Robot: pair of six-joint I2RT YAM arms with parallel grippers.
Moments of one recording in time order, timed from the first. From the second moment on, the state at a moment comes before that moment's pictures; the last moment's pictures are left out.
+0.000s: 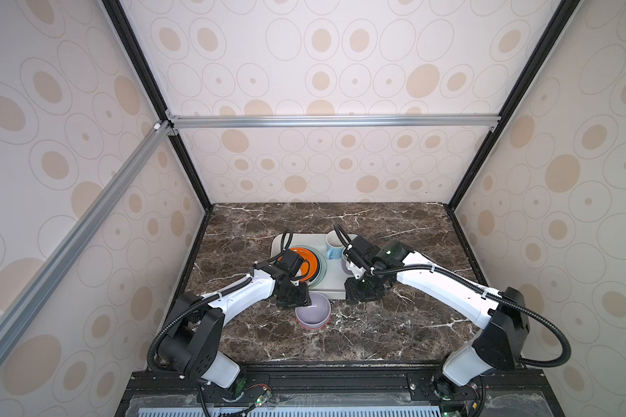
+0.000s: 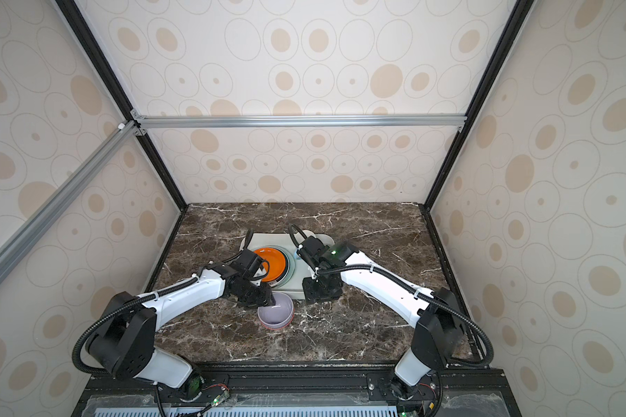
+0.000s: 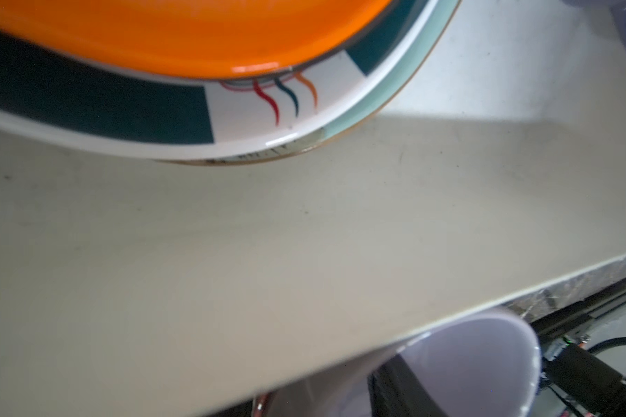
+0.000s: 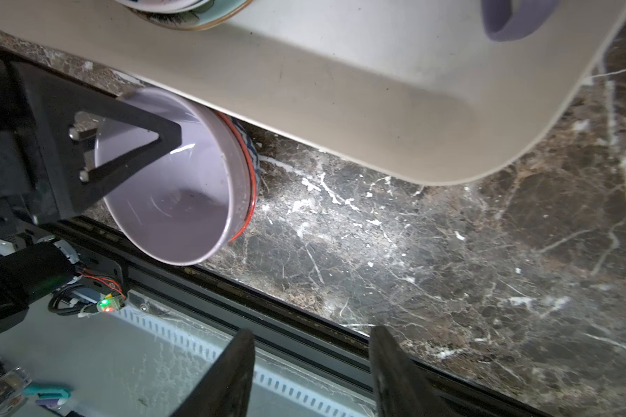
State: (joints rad) left arm -0.55 1.50 0.92 -0.70 0.28 -0.63; right arm 0.81 1.61 1.41 -1.16 -0.19 0.57
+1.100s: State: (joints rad) left arm -0.31 1.15 0.94 -0.90 0.21 -0.53; right arm 0.89 1.98 1.65 -1.14 -0.24 0.55
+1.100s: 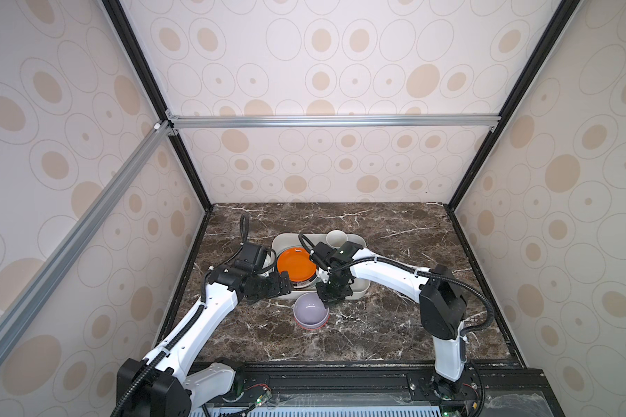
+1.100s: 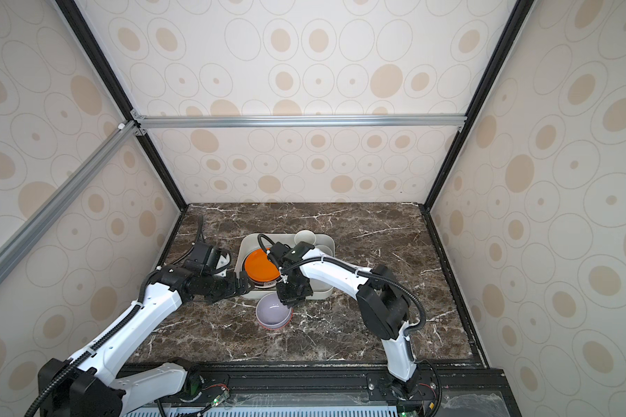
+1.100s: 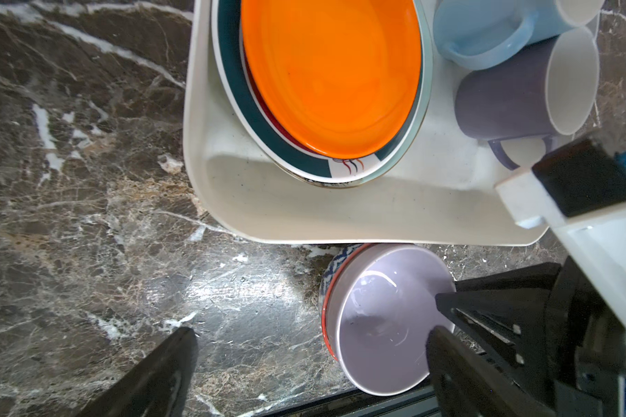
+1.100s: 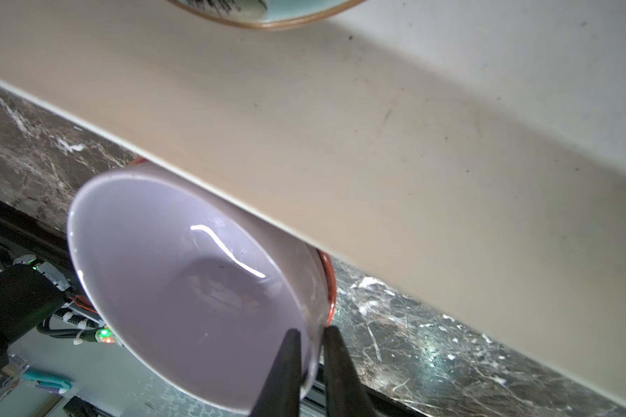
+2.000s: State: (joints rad) left arm -0.22 1.28 1.09 -0.88 0.23 -0.46; right arm 0.84 2.01 1.91 -1.33 -0.23 0.46
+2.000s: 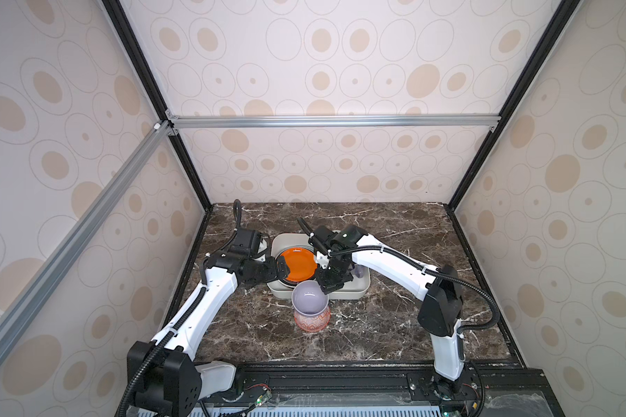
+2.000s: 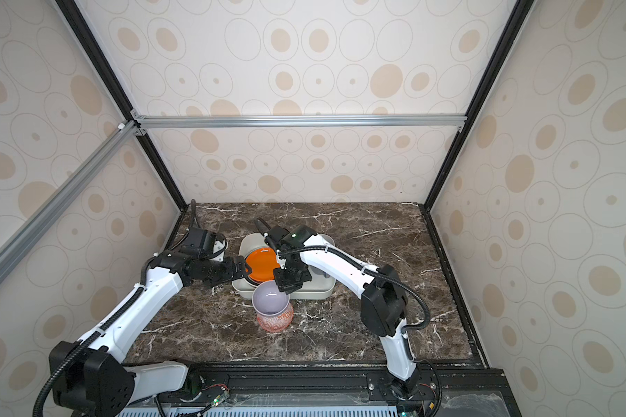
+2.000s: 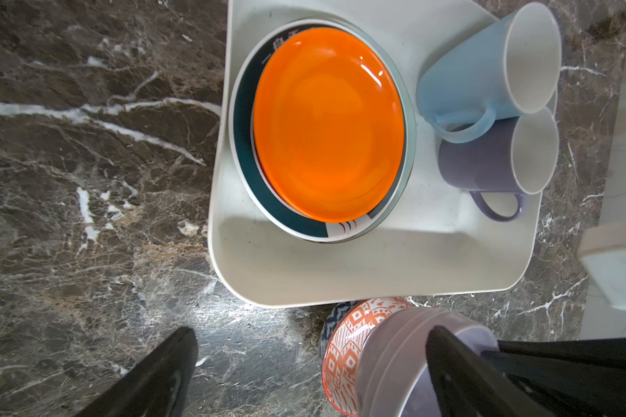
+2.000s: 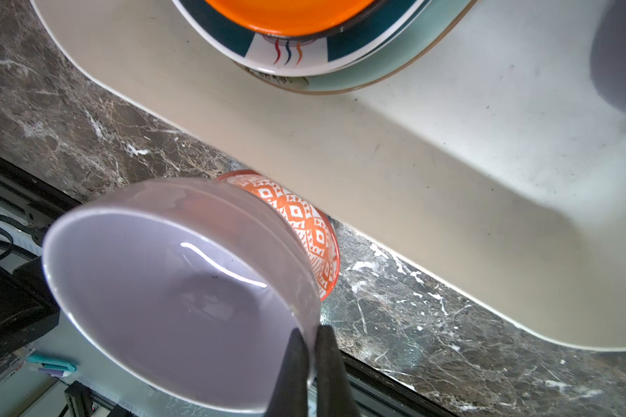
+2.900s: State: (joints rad) left arm -0.21 1.47 1.25 -0.85 0.24 -0.44; right arm 0.58 2.08 2.01 -1.40 -0.17 0.34
